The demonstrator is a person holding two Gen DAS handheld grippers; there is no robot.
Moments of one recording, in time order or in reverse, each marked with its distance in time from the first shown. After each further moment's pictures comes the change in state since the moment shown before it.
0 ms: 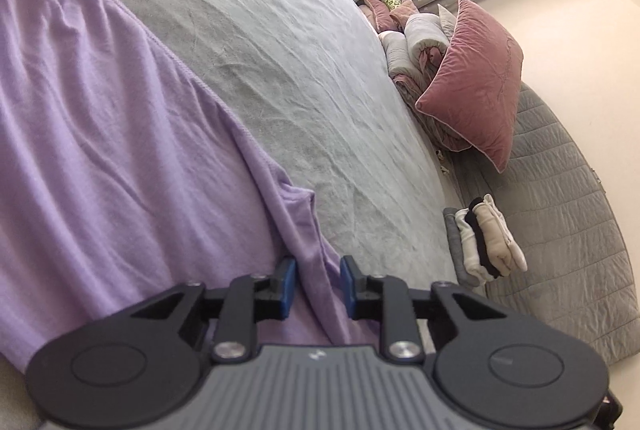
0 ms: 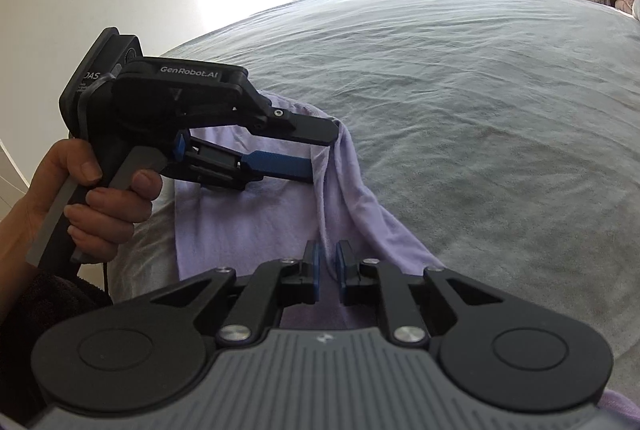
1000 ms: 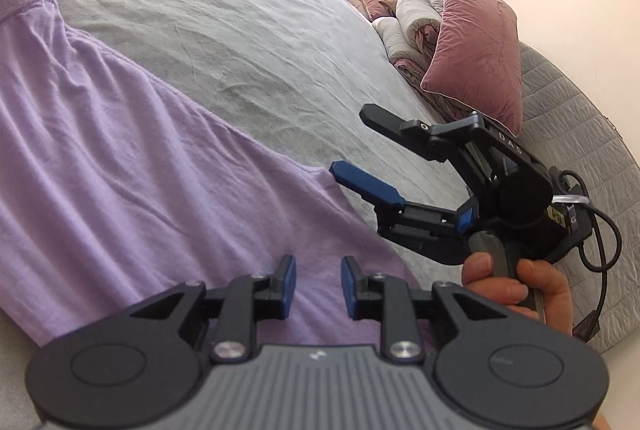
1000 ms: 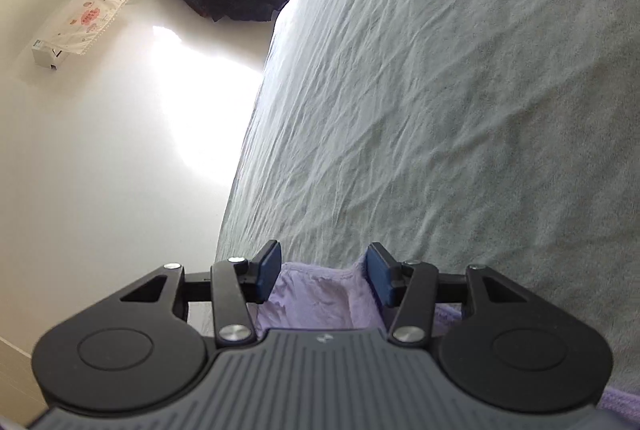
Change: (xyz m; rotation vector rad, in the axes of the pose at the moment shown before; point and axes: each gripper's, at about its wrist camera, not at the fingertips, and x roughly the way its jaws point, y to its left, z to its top) left arm -0.018 0.000 0.010 0.168 -0.004 0.066; right arm 0.076 -0.107 0.065 0.919 -0.118 0.353
